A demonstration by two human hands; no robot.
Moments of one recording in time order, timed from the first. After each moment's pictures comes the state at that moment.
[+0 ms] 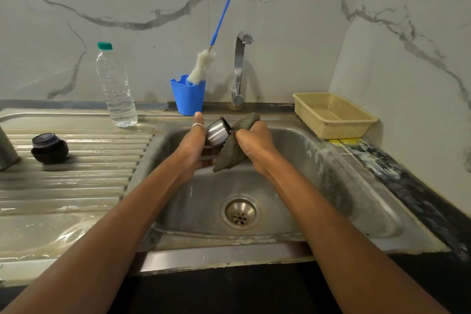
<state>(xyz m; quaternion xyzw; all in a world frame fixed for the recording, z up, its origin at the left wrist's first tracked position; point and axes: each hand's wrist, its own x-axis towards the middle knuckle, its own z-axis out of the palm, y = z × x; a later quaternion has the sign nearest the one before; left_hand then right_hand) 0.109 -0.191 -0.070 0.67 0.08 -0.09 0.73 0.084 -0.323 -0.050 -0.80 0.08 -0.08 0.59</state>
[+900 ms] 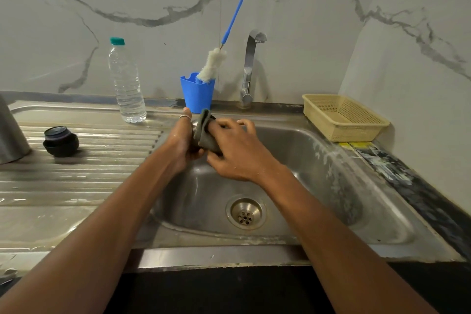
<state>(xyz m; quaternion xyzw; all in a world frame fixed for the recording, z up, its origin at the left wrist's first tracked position) 0.141 -0.149 -0.076 0.61 0.10 -0.09 0.78 0.066 -0.298 -0.055 -0.92 -0.29 -0.22 0.14</state>
